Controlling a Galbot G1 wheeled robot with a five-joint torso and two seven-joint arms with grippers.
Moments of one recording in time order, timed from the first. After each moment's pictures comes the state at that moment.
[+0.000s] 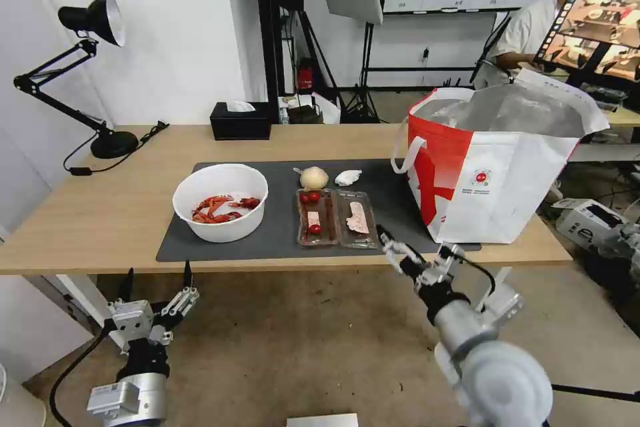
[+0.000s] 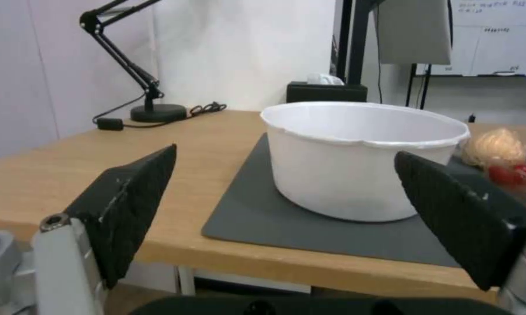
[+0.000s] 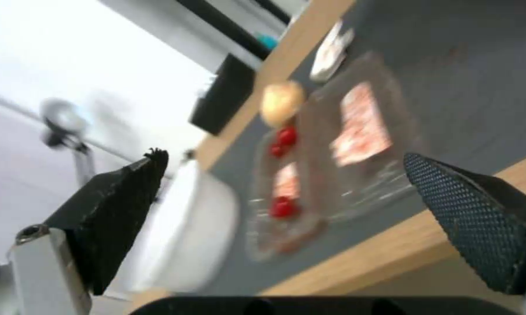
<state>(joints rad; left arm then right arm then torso) 1.79 -1.54 -0.68 -2.22 -0.11 -0.18 -0.09 -1.39 1.29 0.42 2.30 1.36 -0.33 0.43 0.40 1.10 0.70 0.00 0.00</state>
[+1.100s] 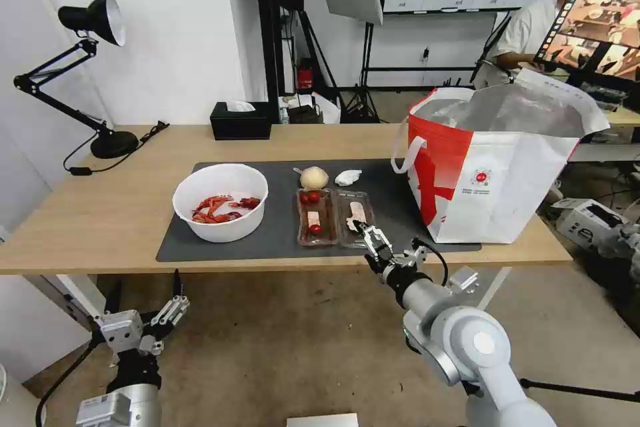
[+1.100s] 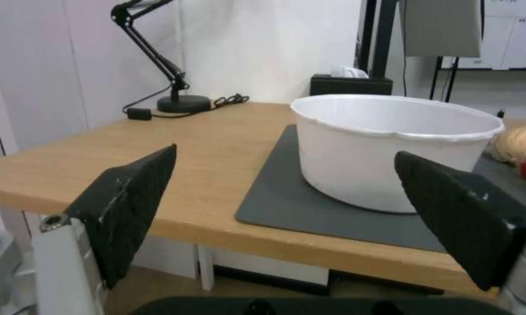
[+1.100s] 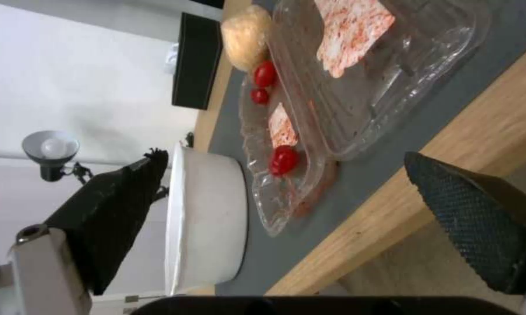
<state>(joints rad) 1.83 -1.59 -0.72 -2.24 -0.11 -0.17 -0.09 -1.24 1.33 0.29 2.14 1.60 -0.23 0.62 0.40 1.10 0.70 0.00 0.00</state>
